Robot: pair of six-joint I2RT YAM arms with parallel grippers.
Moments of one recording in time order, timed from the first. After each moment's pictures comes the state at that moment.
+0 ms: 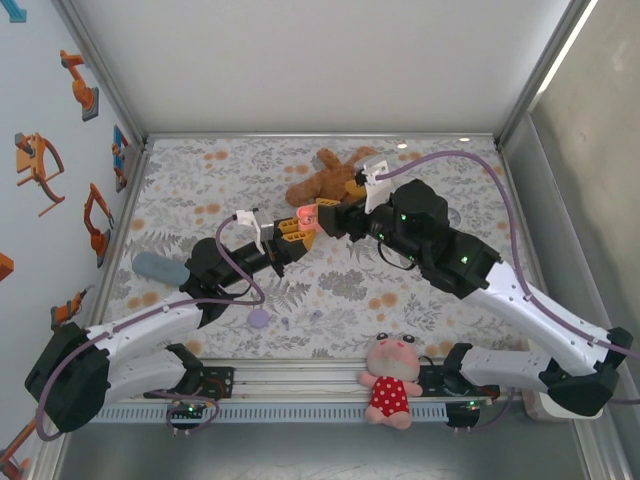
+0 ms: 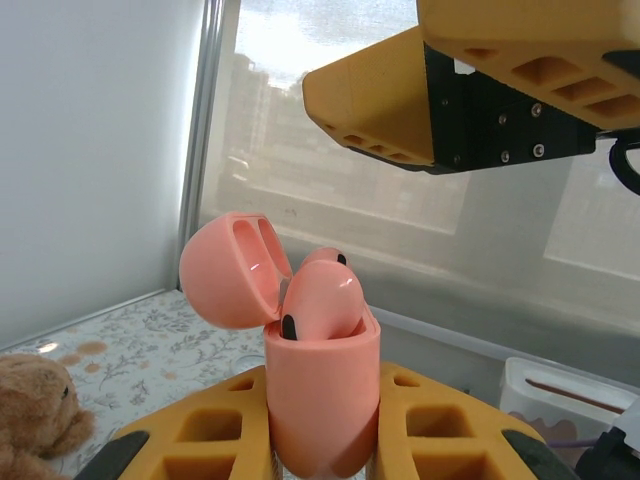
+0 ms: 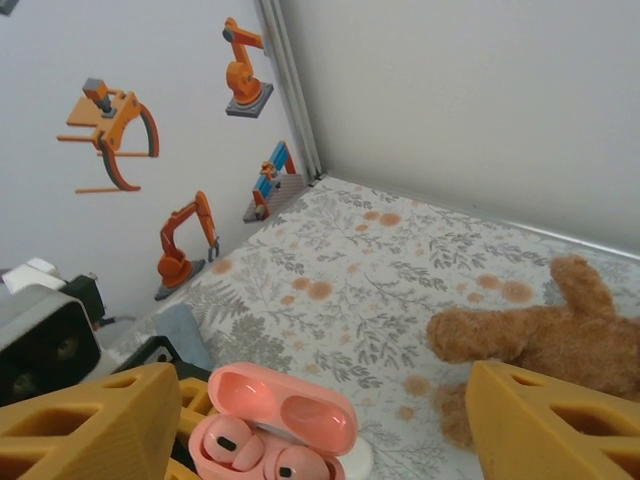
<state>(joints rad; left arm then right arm) -0.76 1.09 0.47 0.89 0.46 -0.28 0.93 1.10 1.26 -0.37 0.10 0.26</state>
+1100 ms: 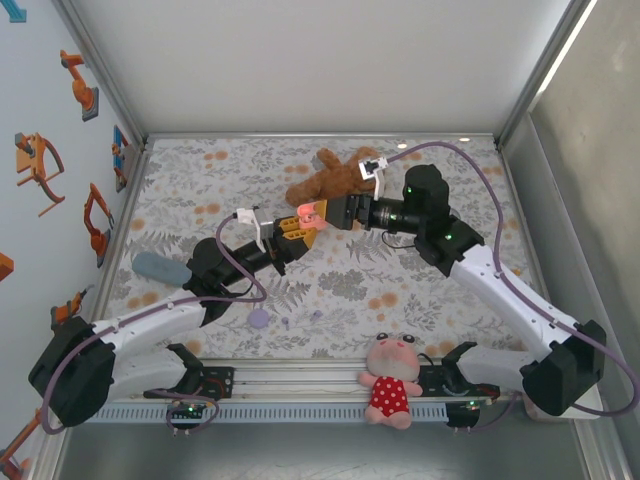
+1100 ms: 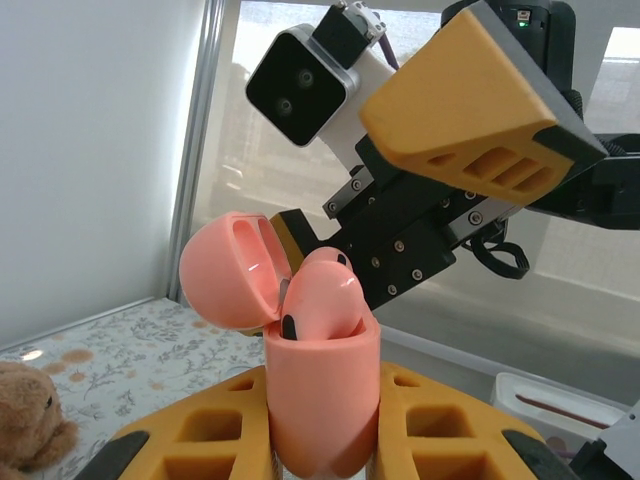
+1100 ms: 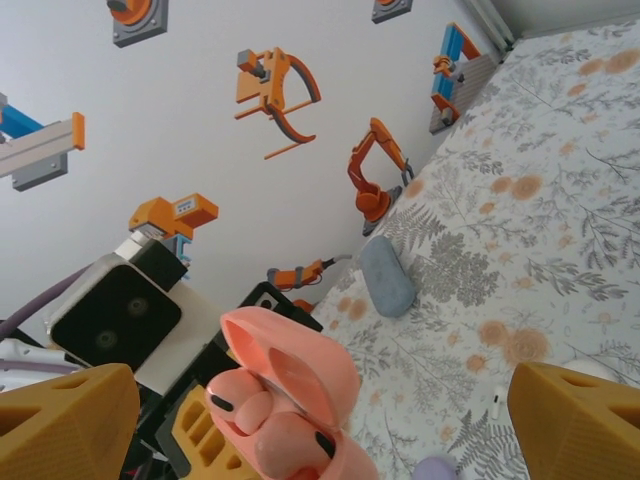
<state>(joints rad) -0.76 1.13 0.47 0.96 0.46 -0.32 0.60 1.19 1.07 -0.07 -0.70 0.68</state>
